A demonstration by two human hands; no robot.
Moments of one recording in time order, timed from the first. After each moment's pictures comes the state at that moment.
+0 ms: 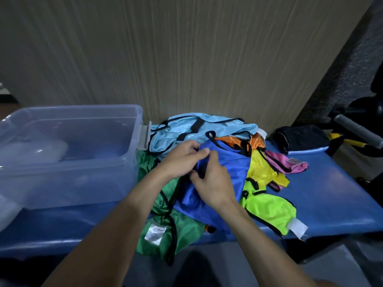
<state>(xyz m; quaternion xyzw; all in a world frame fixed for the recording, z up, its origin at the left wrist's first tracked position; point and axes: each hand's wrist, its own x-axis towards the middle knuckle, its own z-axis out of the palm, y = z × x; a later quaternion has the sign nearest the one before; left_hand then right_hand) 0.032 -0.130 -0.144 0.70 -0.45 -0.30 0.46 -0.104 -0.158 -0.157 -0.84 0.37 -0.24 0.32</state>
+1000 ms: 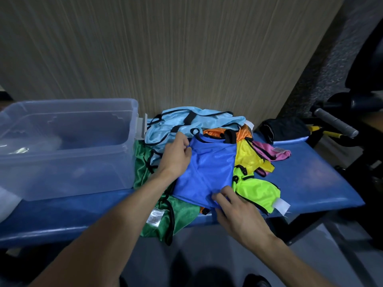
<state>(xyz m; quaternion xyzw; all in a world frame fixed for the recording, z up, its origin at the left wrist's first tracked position) 0.013 -0.116 -0.164 0.79 -0.47 -0.08 0.39 -0.225 -0.138 -0.222 -0.96 0.20 -0.21 -0.02</state>
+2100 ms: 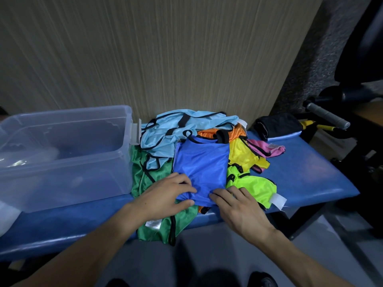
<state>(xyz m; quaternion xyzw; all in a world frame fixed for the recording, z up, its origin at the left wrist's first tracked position) 0.011 -0.040 -0.192 0.64 -0.75 -0.08 0.15 -0.235 -0.156 -0.236 -0.95 0.13 -0.24 -0.15</state>
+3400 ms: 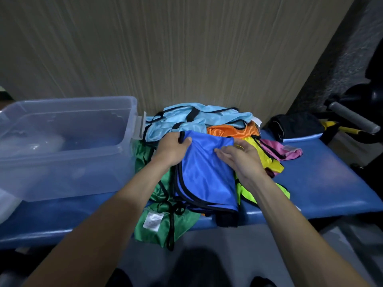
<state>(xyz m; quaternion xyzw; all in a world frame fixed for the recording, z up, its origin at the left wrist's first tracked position) 0.034 -0.131 -0.150 0.81 -0.37 -0.20 0.41 -0.146 -0.212 -0.151 -0.46 0.37 -0.37 0.72</state>
